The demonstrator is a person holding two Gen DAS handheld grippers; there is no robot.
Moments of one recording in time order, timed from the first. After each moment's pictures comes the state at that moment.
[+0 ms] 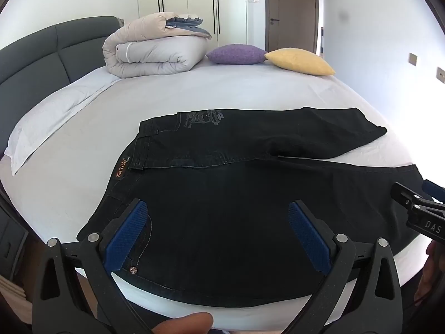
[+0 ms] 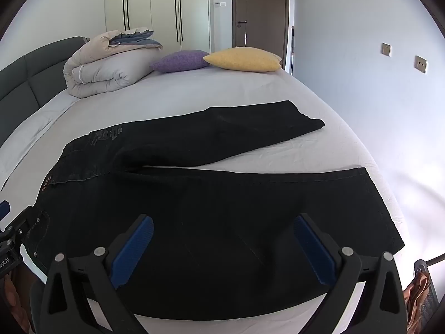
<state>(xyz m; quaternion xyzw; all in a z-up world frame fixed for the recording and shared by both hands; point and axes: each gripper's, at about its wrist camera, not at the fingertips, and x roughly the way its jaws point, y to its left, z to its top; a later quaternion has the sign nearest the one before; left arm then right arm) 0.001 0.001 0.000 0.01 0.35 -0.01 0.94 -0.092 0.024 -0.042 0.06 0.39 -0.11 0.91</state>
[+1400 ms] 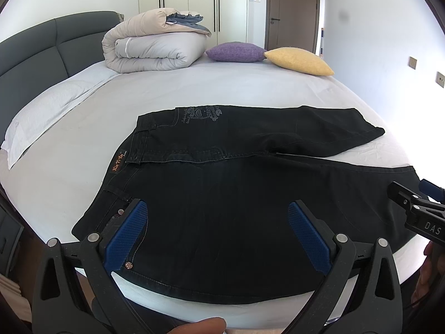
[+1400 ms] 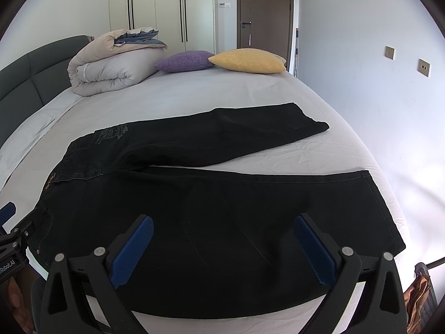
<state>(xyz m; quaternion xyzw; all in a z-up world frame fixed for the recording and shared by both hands) 0.000 0.007 -0.005 0.01 0.35 -0.02 0.94 -0.089 0.033 -0.042 0.05 0.39 -0.10 0.91</state>
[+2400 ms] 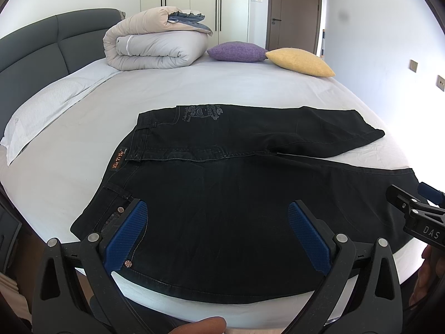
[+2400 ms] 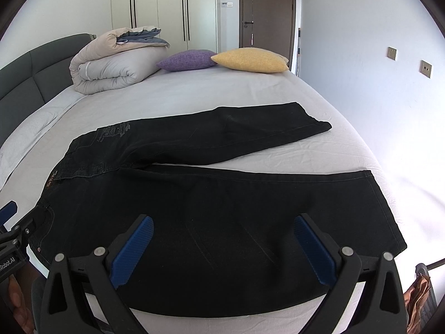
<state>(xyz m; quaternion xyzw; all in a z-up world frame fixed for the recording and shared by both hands) 0.001 0.011 -0.009 0.00 0.35 -0.02 0.94 -0.090 0.043 -0.043 0.04 0.39 -0.10 0.91</state>
